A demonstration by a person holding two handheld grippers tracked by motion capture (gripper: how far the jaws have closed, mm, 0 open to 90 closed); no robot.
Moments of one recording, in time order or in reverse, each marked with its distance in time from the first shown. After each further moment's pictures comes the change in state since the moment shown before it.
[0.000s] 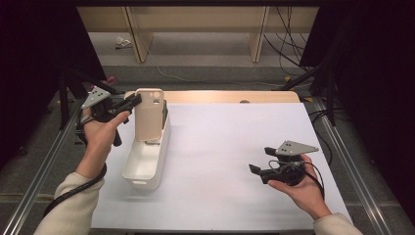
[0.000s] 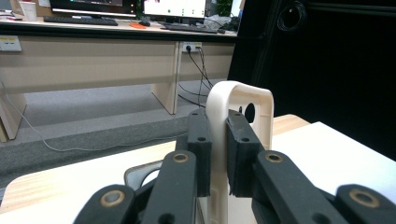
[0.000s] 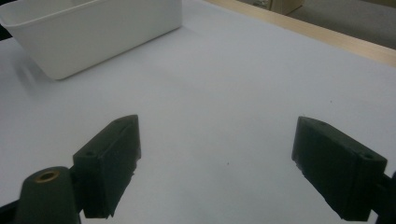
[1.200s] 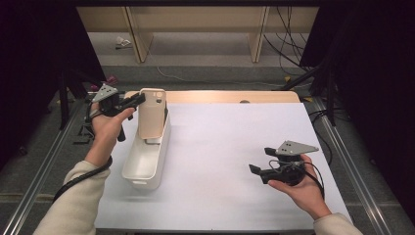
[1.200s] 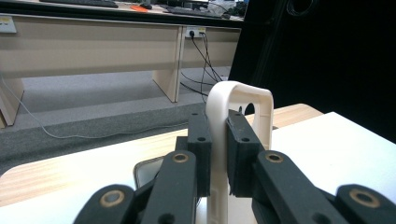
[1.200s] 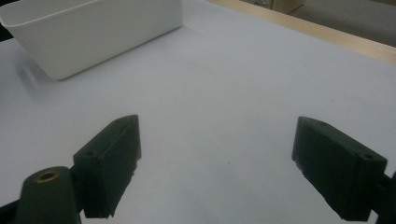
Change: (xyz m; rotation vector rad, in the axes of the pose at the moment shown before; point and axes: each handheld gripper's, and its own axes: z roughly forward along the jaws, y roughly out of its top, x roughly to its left) left arm 0.021 -0.014 0.032 0.054 0.003 -0.020; right arm -0.001 -0.001 0.000 0.004 0.004 0.007
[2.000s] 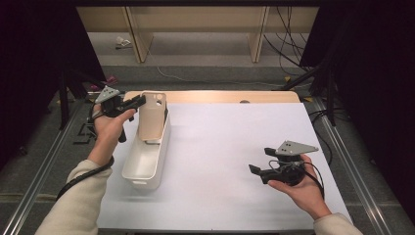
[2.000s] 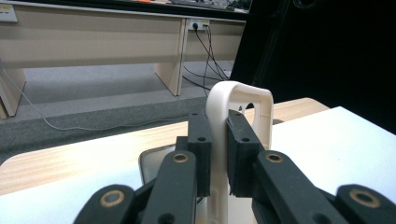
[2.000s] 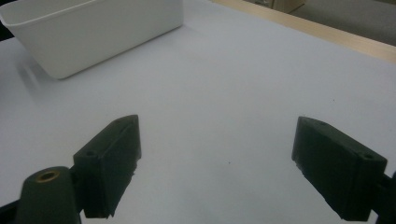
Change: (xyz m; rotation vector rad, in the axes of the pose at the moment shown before) left arm 0.007 -0.010 0.007 0.027 0.015 -0.013; right arm 0.000 0.000 0.000 0.000 0.004 0.000
